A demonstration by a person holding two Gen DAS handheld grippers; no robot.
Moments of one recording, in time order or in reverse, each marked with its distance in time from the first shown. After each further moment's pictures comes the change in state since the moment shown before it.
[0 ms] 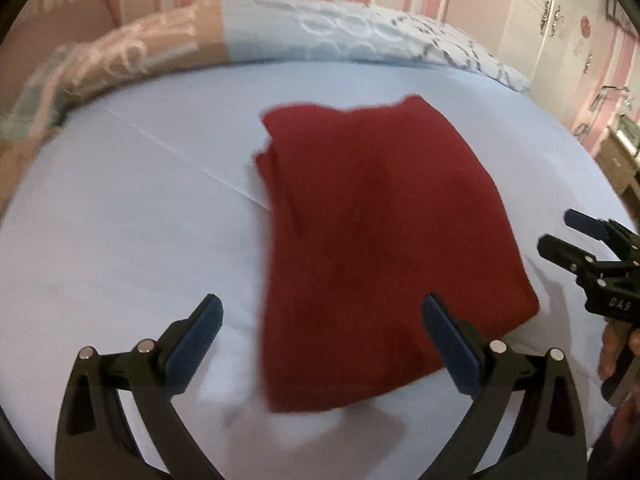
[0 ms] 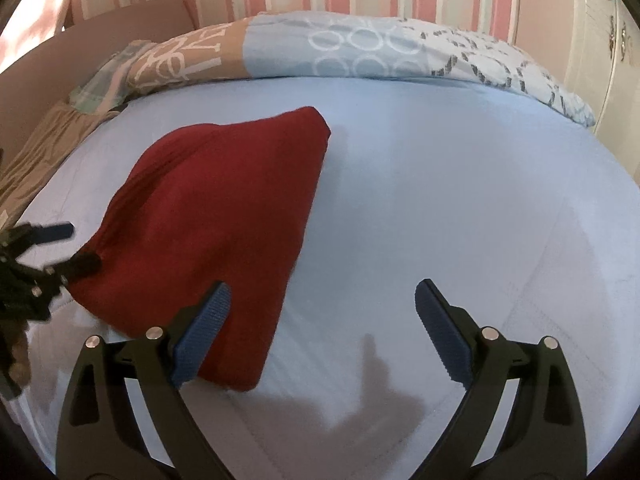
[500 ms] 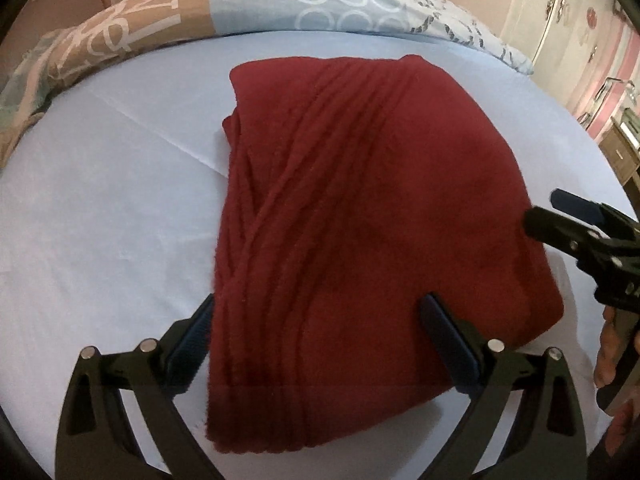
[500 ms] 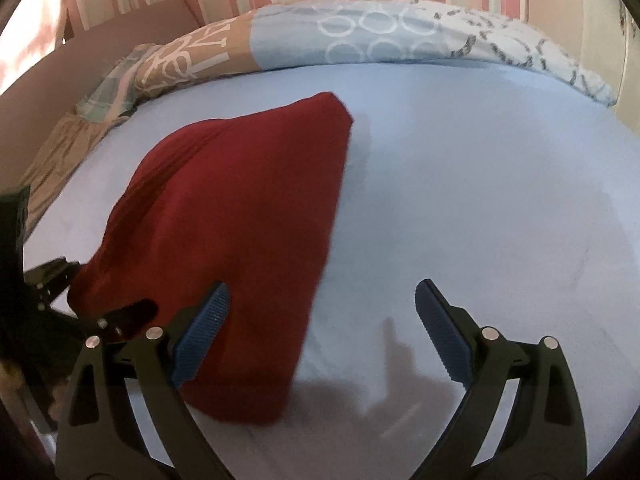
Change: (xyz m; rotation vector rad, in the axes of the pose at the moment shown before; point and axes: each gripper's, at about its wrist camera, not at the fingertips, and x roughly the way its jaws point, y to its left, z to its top) left arm 0.039 -0.014 0.000 0.007 0.068 0.026; right arm 0.040 0.005 0.011 0.074 0.047 0.119
